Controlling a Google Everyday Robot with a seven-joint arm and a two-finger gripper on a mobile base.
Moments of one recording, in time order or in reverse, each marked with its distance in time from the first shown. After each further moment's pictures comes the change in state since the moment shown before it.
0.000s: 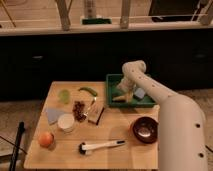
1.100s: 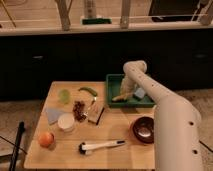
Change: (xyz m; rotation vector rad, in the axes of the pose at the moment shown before) arm 0.009 -0.004 0.000 -0.012 -0.006 0.005
